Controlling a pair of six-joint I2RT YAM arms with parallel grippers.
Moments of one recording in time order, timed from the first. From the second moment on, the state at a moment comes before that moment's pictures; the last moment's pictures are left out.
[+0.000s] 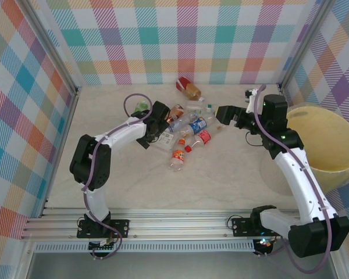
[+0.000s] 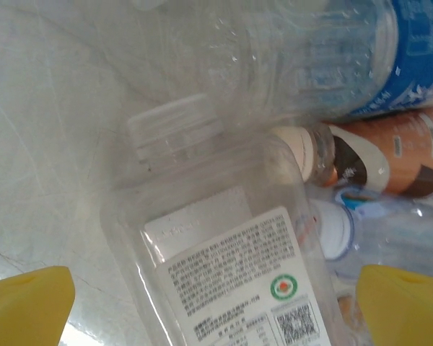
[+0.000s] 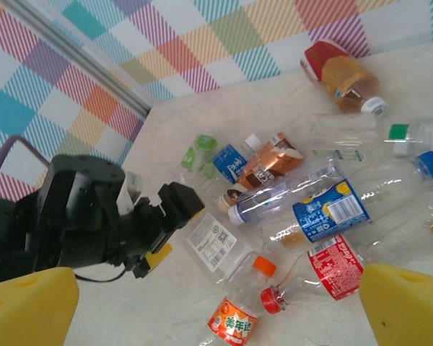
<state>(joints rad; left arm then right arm) -0.53 1.89 1.45 -0.74 -0.29 -1.35 0.20 1.10 1.13 -0.47 -0.50 0.41</state>
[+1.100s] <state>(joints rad) -0.49 2.07 1.55 -0.77 -0.31 -1.44 0.28 1.14 1.14 -0.53 -0.45 0.30</state>
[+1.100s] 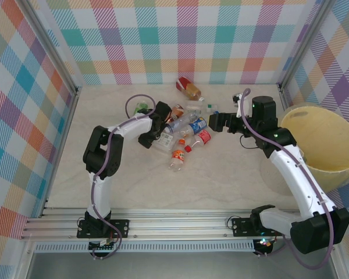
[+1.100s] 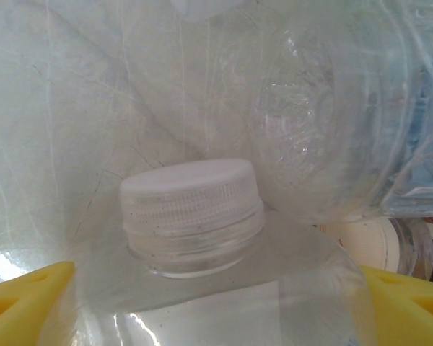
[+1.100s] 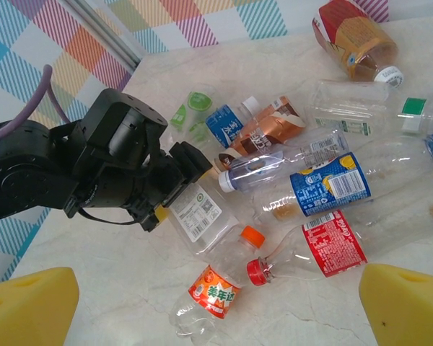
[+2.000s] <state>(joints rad) -0.49 1.65 1.28 -0.33 -0.11 -0.88 0.31 1.25 1.01 -0.23 -0.60 0.55</state>
